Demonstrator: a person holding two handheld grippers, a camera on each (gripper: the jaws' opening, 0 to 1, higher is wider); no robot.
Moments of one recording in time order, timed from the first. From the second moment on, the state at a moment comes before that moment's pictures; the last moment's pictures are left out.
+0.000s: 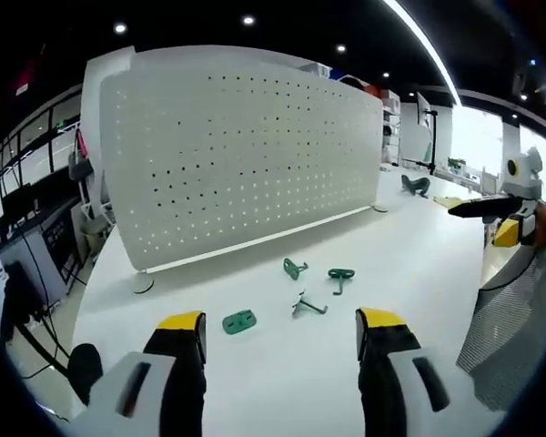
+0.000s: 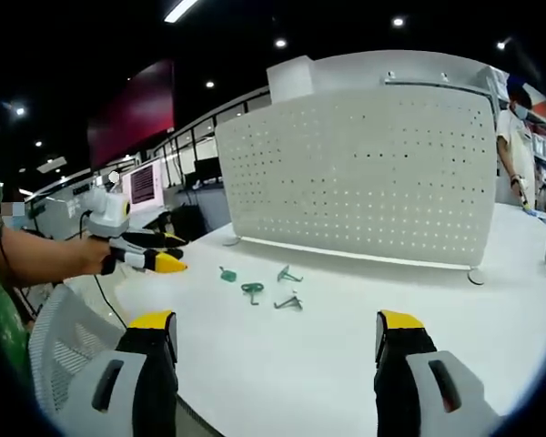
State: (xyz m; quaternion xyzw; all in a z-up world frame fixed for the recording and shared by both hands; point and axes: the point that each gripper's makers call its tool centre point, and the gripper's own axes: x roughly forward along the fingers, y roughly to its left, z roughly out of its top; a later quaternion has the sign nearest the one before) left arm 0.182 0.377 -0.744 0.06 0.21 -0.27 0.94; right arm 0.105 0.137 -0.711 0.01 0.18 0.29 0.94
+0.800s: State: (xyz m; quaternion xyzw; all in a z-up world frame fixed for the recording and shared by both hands) left arm 0.210 0.390 -0.778 0.10 0.23 -0.28 0.93; right arm 0.107 0.134 -0.715 0.01 0.19 0.28 0.94
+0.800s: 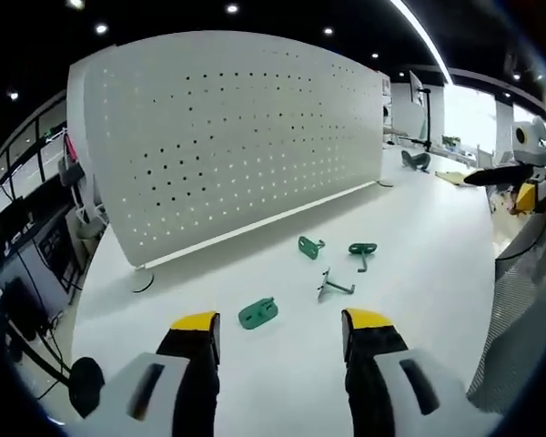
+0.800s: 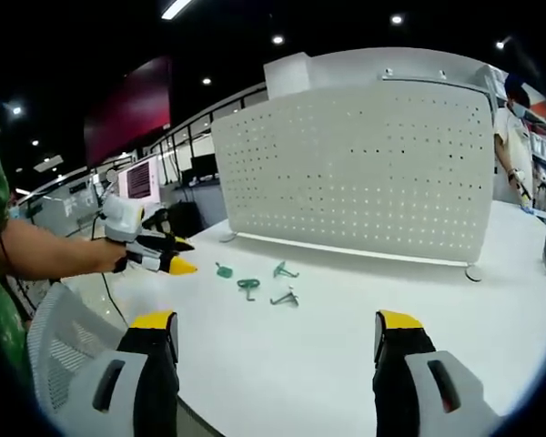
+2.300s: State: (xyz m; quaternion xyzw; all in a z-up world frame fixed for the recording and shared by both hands) left arm 0.244 0.383 -0.810 0.15 0.24 -0.31 0.91; right arm 0.108 0.126 -0.722 0.01 0.20 0.26 0.94
